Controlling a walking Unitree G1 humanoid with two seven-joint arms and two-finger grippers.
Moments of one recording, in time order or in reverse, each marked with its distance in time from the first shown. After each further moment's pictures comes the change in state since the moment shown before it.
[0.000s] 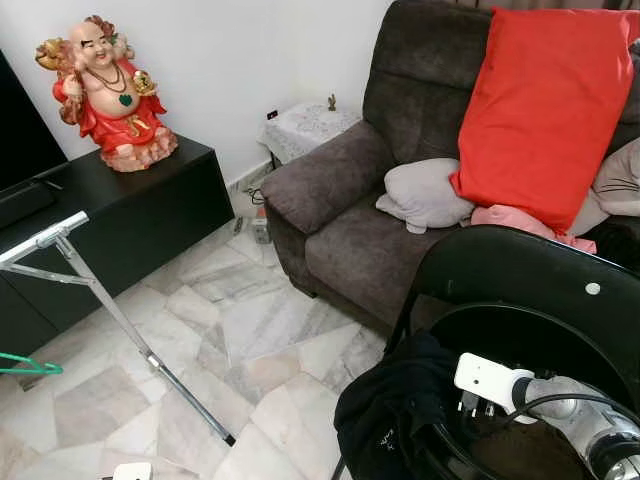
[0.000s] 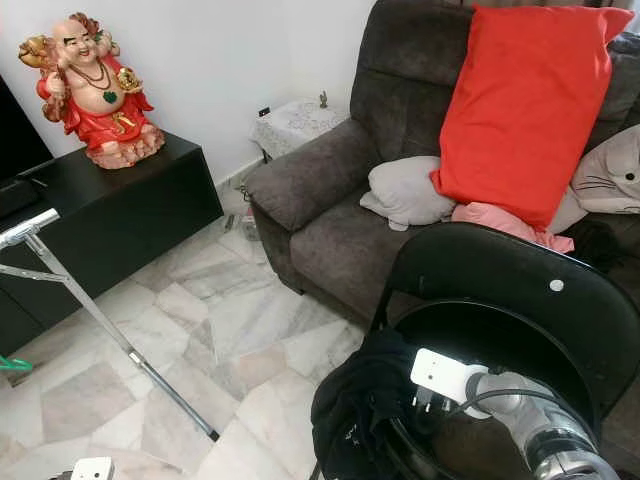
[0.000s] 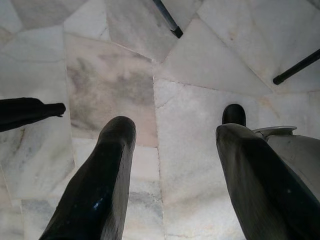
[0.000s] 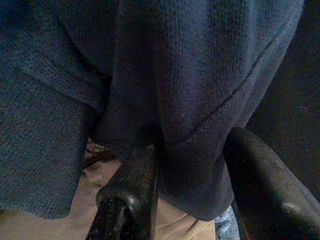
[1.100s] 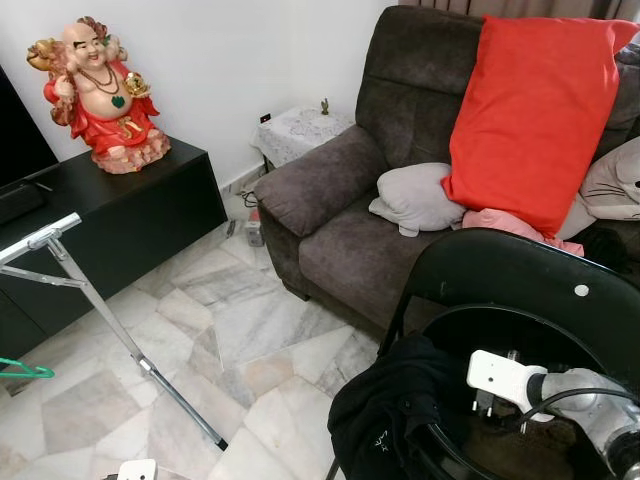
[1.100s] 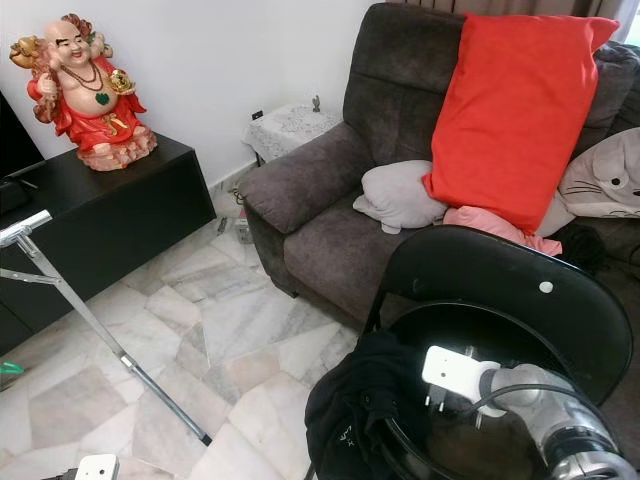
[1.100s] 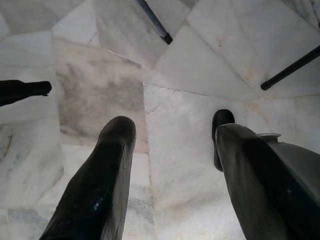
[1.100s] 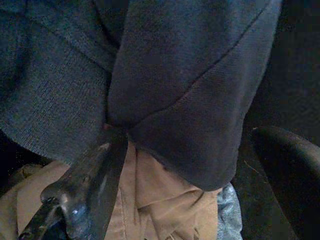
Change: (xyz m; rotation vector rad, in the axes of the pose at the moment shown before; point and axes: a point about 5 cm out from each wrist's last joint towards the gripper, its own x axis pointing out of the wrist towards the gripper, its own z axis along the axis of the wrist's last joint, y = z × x) left arm 0.002 -0.006 0.003 -0.015 -0.007 -0.009; right arm -0.011 -0.006 -0.005 0.007 -0.016 0.098
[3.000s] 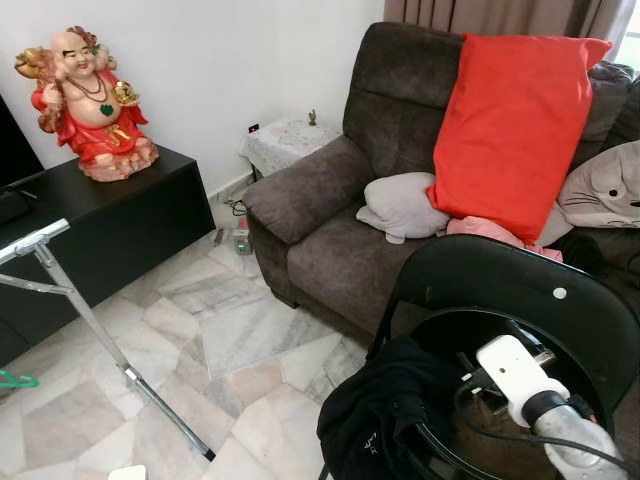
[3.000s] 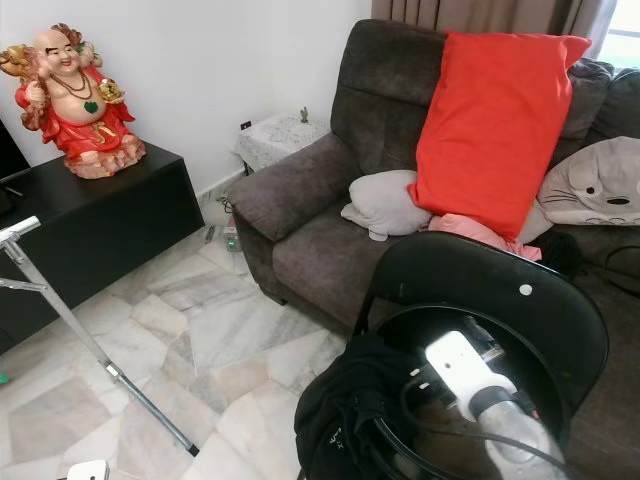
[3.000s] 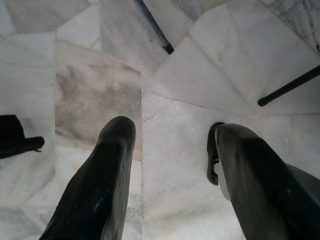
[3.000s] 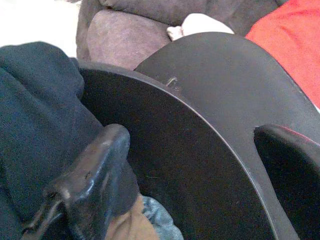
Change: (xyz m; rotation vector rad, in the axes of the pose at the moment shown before) left arm -0.002 0.003 -0.007 -0.088 -0.012 0.076; right arm -0.035 0.021 0.031 0.300 -0.220 -0.576
